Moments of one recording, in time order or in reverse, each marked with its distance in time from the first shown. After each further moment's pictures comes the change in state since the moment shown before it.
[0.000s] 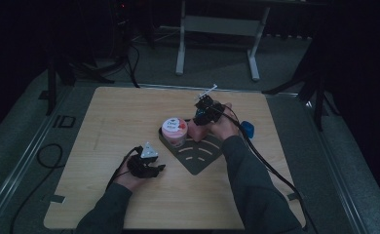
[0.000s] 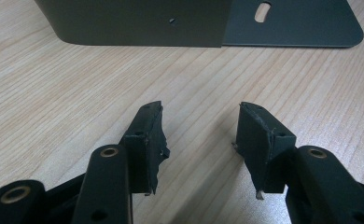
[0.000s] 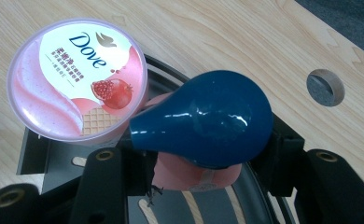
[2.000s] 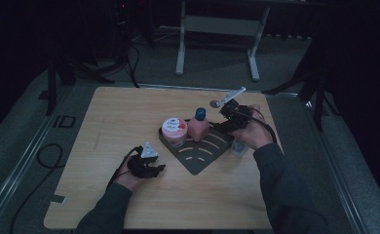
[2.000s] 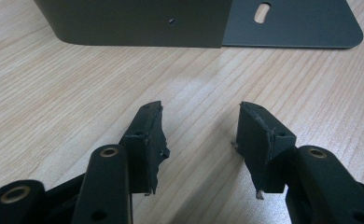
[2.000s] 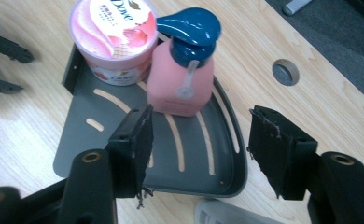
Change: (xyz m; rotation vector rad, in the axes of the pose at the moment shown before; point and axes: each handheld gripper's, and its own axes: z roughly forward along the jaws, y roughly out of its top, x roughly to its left) left arm 0.000 0.000 0.001 -0.002 -0.004 -0.005; right arm -0.015 -0.043 -0.093 -0.048 0.013 -0.127
